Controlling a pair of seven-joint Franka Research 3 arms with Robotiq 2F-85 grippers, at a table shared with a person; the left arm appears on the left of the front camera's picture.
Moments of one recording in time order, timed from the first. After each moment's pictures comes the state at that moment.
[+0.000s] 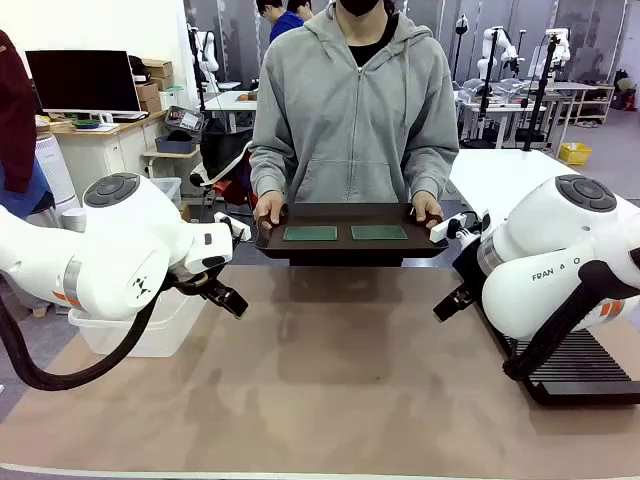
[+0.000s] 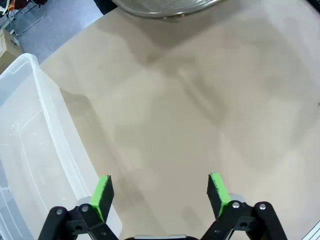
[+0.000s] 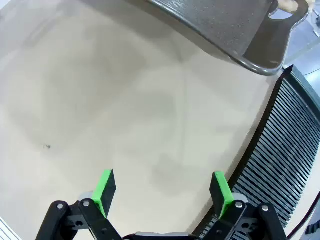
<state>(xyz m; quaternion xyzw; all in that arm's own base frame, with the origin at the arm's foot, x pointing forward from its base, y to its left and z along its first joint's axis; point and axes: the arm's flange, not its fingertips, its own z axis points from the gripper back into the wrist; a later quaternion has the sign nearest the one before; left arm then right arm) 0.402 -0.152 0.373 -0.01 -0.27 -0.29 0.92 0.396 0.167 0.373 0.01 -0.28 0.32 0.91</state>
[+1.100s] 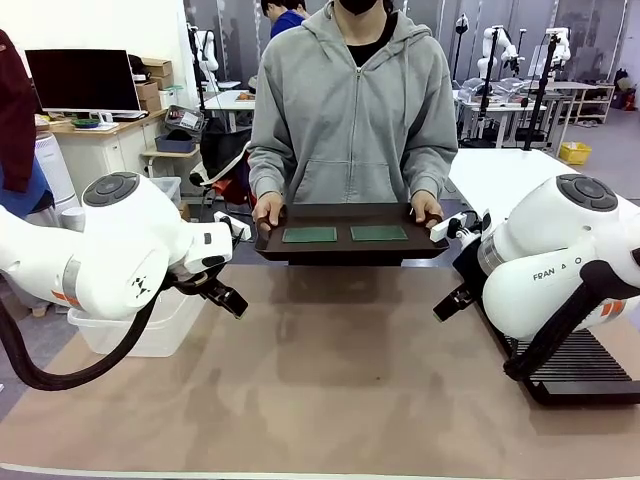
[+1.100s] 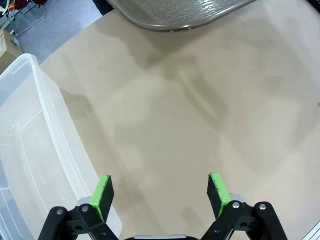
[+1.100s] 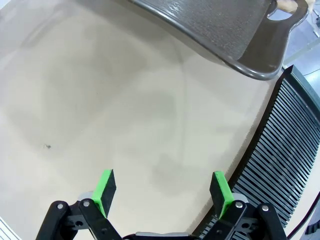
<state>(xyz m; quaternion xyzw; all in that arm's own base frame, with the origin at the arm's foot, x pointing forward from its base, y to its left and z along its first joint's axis) 0.402 -0.152 0.373 -0.01 -0.27 -0.29 0.92 0.396 0.167 0.373 0.01 -0.28 0.32 0.91</state>
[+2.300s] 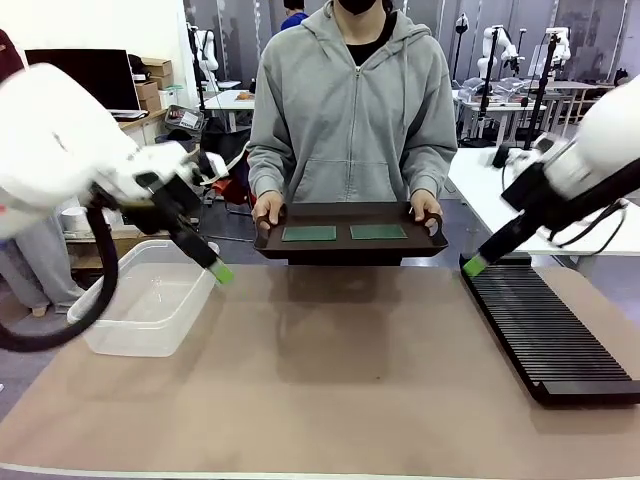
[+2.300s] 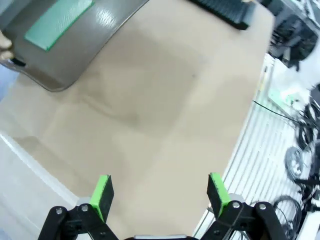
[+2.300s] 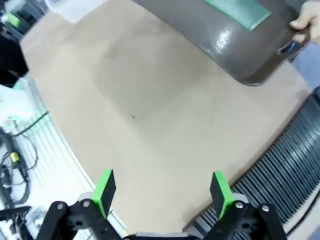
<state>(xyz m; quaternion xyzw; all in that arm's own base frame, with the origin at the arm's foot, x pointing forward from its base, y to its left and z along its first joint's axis) 0.373 -0.119 0.506 -0.21 -0.21 -0.47 0.84 0.367 0.112 0.518 0.17 -0.21 0.39 0.88</state>
